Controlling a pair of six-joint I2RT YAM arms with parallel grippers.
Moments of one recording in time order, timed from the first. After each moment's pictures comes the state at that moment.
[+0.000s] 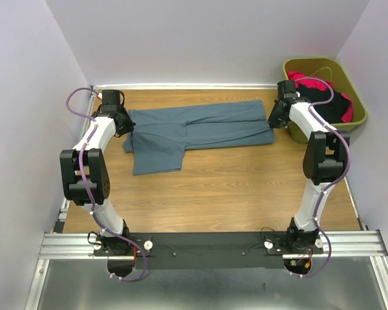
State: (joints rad) left arm 0.05 1.75 1.32 -0.46 0.03 -0.47; right arm 0.05 2.01 1.60 -0.62 0.13 0.45
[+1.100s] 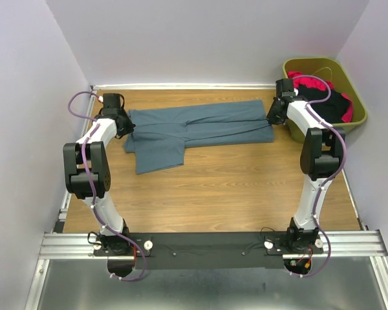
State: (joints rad) left arm 0.07 1.83 1.30 -0.33 0.03 -0.48; right arm 0.05 2.08 1.67 -0.57 0.14 0.44
